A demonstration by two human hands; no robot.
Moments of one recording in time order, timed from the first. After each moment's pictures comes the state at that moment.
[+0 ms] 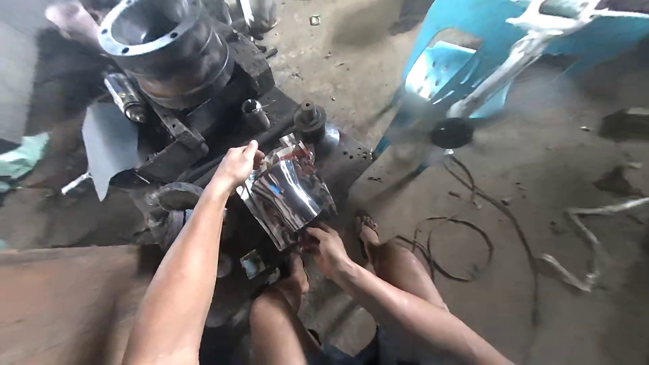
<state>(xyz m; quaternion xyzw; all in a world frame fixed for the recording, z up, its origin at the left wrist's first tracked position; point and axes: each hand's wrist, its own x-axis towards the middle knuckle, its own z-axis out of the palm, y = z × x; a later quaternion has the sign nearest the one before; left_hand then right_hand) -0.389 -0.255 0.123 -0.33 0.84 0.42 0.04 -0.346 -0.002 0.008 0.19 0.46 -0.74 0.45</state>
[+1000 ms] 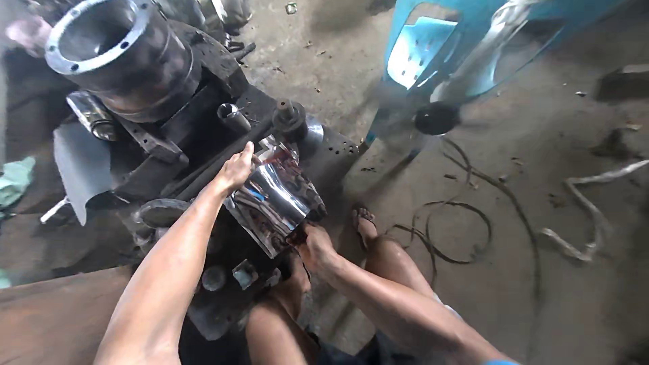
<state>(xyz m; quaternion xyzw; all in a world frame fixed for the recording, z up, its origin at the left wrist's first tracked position) -0.427 -0.255 0.086 -0.30 0.87 0.35 0.15 -0.358 -0.023 0.006 0.31 0.37 -0.77 0.41</state>
